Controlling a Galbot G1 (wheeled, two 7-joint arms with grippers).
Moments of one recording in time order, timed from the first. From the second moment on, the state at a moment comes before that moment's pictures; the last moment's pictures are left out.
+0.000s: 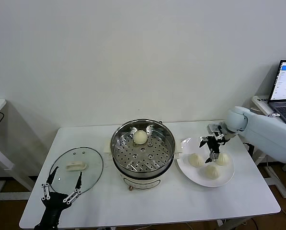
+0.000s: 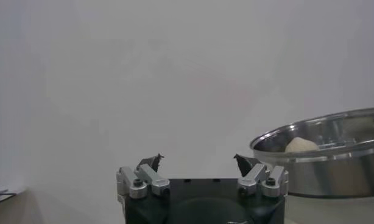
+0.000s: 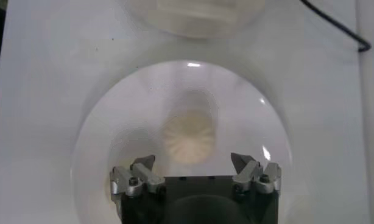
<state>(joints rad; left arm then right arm) 1.85 -1.36 -0.71 -2.12 0.00 -0.35 0.05 0.22 0.77 -1.14 1.07 0.22 -0.09 -1.06</state>
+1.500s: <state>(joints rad) 1.85 -1.36 -0.72 -2.12 0.01 -0.37 0.05 0.33 0.84 -1.12 1.08 0.17 -0.07 -1.12</state>
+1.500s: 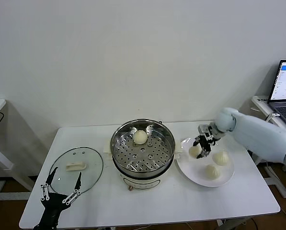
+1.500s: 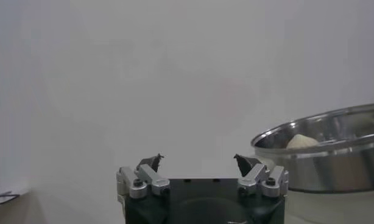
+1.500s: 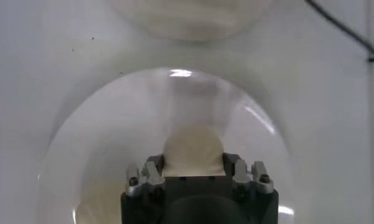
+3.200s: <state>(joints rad) 1.82 -1.37 -0.73 -2.10 0.02 -0.40 0.04 0.61 1.42 -1.52 1.20 0.58 -0.31 -0.94</state>
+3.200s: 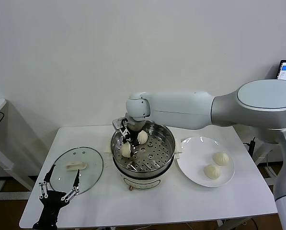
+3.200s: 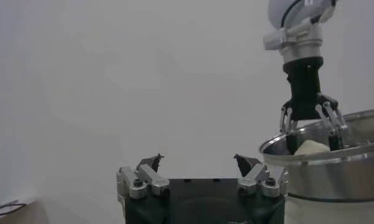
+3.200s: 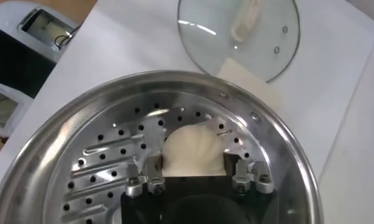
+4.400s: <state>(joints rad) 1.80 -1.36 -0.70 -2.08 0.03 -0.38 0.03 0.61 0.72 -1.43 1.29 0.26 -0.05 -1.14</state>
